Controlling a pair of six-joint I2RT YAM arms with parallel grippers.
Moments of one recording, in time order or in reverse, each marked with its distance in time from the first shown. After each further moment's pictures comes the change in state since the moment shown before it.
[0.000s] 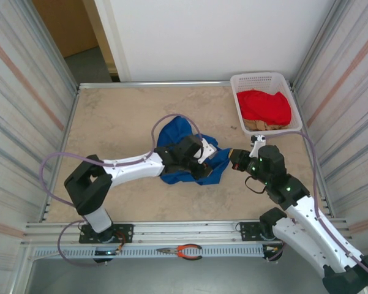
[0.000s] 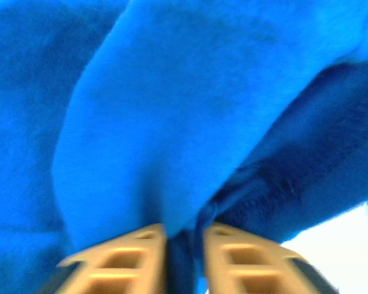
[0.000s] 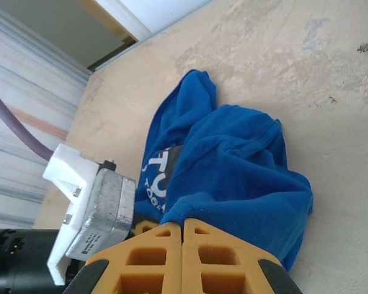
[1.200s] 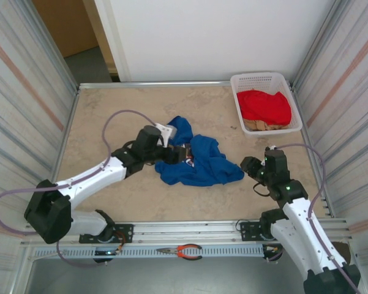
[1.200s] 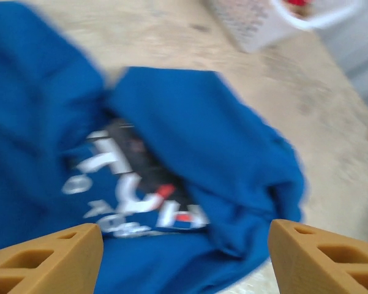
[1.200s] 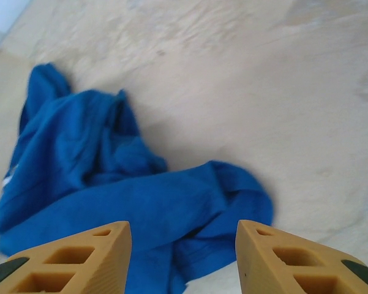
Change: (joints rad) left arm 0.290 -0.391 -0.262 0.050 -0.060 -0.279; right arm -0.257 0.003 -0.111 -0.190 -0.026 0.027
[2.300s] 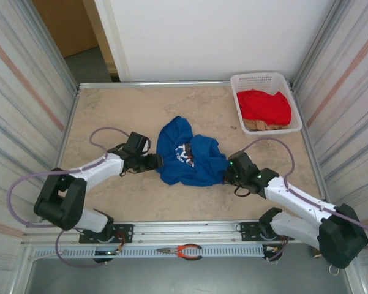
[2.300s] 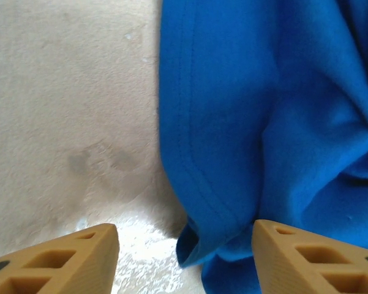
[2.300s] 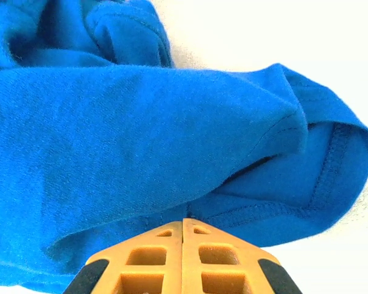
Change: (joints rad) left arm 0.211 0.140 -0.125 -0.143 0.021 -0.169; right arm 0.381 0.377 0.006 0.117 0.195 0.104
